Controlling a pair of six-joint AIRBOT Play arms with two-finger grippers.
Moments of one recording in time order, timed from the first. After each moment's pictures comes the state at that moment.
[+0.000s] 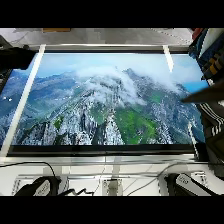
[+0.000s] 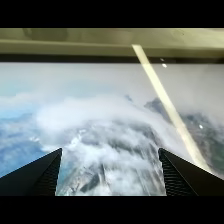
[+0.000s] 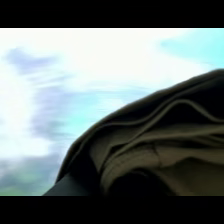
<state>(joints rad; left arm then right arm) 0.27 -1.00 1.45 0.79 -0.97 -1.04 -0.81 -1.16 1.47 -1.01 1.25 1.22</state>
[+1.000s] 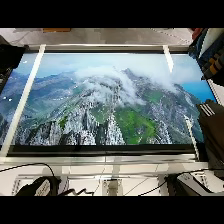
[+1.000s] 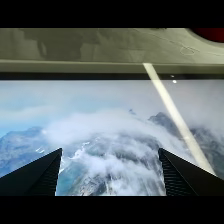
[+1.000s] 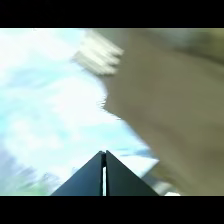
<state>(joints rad) 0.30 -0.95 1.45 0.79 -0.97 -1.04 -1.08 -1.10 1.46 -1.13 1.47 1.42</state>
